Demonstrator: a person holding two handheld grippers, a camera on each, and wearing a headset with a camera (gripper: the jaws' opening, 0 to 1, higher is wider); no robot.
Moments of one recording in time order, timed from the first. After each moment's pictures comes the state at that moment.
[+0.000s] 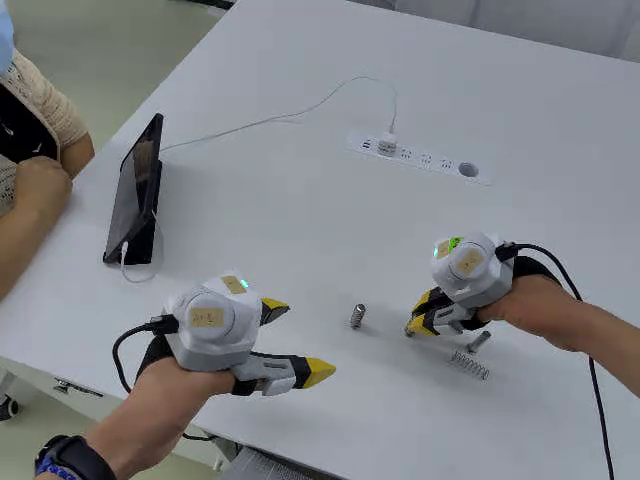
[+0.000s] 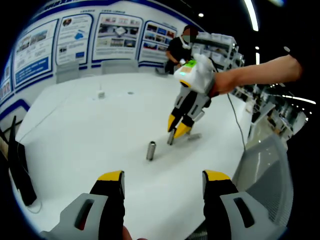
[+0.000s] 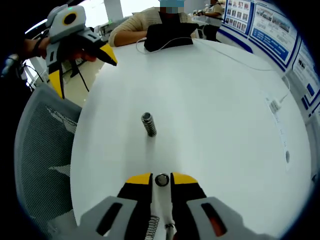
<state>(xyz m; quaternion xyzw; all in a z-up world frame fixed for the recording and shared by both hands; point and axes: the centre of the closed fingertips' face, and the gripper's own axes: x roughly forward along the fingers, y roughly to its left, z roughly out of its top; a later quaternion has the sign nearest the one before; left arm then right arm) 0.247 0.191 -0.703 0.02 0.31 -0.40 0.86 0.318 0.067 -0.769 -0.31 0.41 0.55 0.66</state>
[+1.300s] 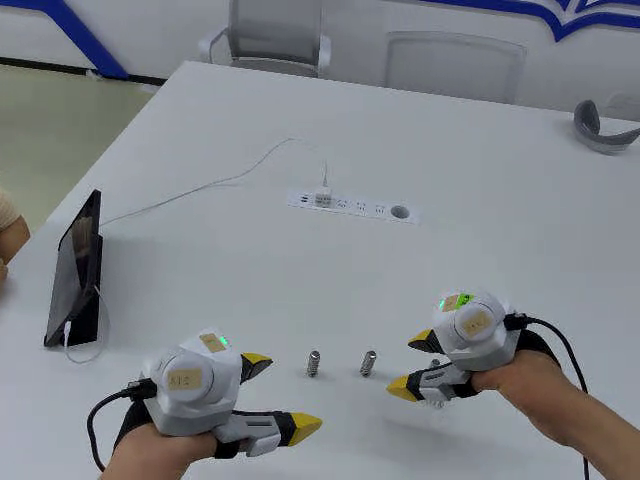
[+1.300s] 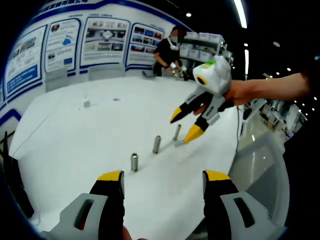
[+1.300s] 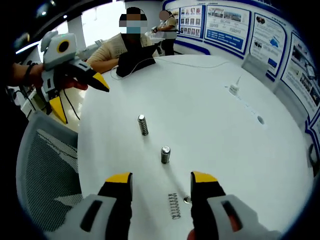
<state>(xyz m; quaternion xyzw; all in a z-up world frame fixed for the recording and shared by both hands) 0.240 0.155 -0.688 0.04 0.29 -0.44 0.85 0.289 0.023 -0.729 -0.21 0.38 0.44 0.79</state>
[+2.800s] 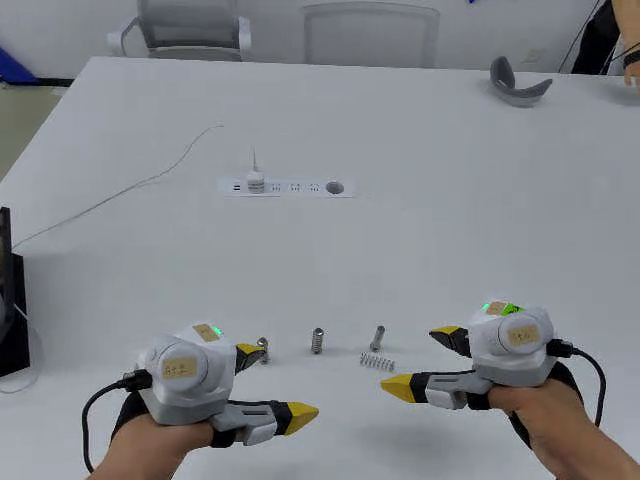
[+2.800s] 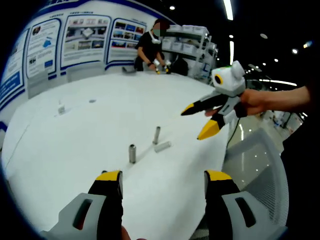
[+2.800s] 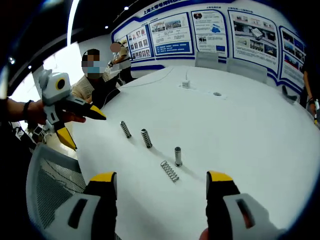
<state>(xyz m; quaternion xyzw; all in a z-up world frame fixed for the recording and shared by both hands) 0.235 0.091 -0.694 0.06 0.30 -0.51 0.80 0.247 -0.058 -0.714 -0.03 0.34 0.30 0.89</state>
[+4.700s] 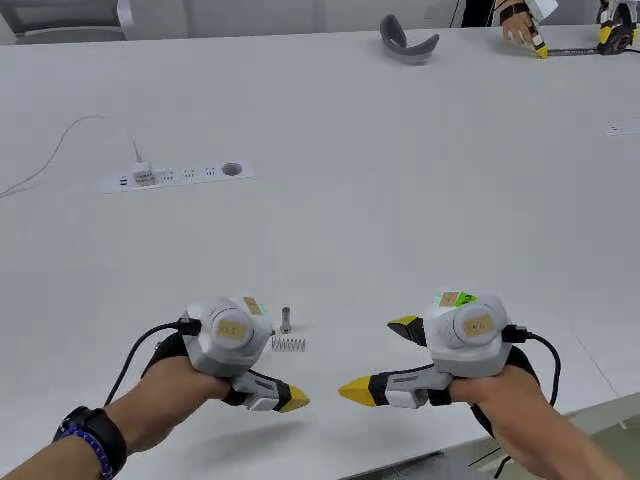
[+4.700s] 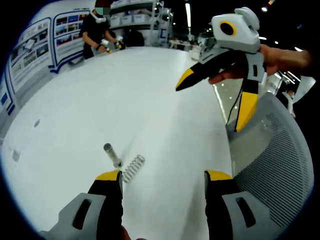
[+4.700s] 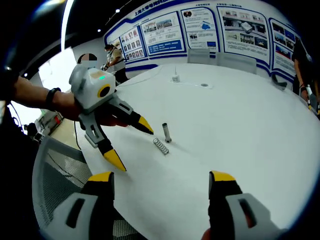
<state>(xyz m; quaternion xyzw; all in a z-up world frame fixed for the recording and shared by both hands) 0.236 -0.038 -0.766 0.22 0.33 -0.62 0.68 0.202 -0.108 -0.717 -0.01 0.36 0.28 0.89</state>
